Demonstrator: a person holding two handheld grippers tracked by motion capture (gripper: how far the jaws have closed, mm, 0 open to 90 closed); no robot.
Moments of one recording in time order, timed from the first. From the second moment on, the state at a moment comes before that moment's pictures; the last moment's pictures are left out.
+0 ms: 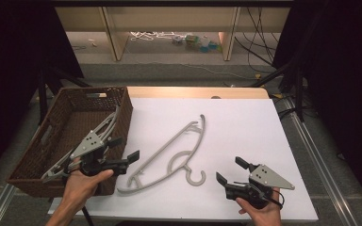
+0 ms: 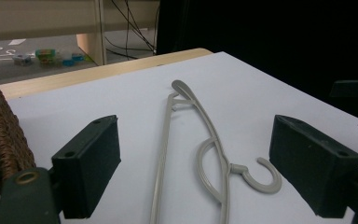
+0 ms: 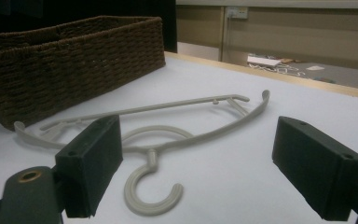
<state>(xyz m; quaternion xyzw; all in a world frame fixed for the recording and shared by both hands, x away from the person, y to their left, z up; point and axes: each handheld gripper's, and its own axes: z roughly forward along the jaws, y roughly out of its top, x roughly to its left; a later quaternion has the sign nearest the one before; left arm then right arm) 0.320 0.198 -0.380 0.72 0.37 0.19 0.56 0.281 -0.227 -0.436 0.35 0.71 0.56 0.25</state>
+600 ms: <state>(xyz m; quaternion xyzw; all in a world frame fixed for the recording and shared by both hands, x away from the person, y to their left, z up) 0.309 0.181 -0.401 0.71 0.35 0.21 0.57 0.281 -0.230 -0.434 0.35 0.71 0.55 0.26</state>
